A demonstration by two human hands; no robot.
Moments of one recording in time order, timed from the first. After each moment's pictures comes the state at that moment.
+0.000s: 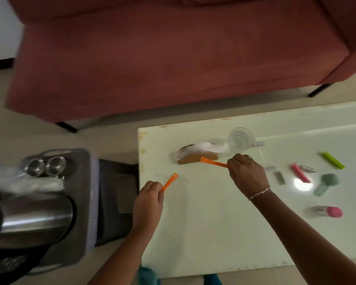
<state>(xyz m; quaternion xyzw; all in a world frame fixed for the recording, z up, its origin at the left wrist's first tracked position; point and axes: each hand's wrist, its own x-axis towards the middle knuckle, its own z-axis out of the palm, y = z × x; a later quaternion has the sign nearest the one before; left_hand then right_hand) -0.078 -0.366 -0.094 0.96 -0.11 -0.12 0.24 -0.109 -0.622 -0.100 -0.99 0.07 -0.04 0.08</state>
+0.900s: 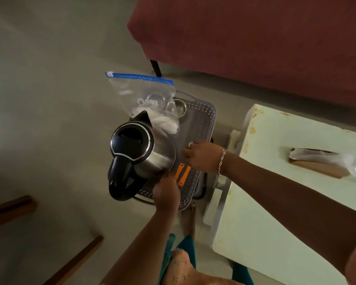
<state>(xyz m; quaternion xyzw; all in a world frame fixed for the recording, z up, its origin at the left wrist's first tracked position) -0.084 -0.114 -0.147 0.97 0.17 -0.15 0.10 0.033 -0.231 -0.122 -0.77 -0.62 0.03 -0.14</state>
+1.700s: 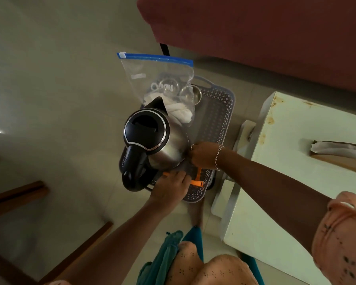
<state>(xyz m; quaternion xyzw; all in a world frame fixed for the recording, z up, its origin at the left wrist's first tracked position) -0.104 -0.067 -0.142 0.97 -0.24 -0.06 -0.04 0.023 -0.193 -0.170 -0.75 -0.60 0.24 -0.13</state>
